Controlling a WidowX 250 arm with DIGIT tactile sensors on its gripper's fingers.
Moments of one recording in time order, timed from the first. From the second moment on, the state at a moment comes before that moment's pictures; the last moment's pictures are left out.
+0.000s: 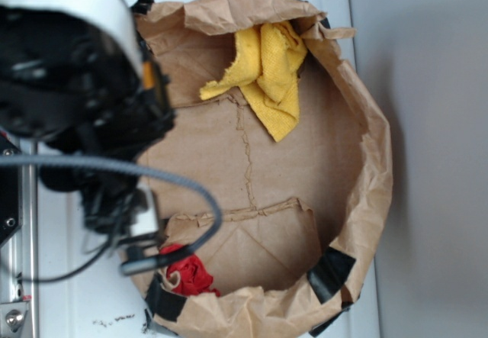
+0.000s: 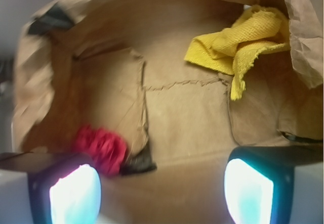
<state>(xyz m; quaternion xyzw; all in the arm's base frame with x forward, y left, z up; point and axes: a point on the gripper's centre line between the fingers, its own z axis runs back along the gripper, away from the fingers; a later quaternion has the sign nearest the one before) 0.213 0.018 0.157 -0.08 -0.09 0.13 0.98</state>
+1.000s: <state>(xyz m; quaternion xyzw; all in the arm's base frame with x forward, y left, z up) 0.319 0.052 0.034 0.03 -0.04 0.23 0.97</state>
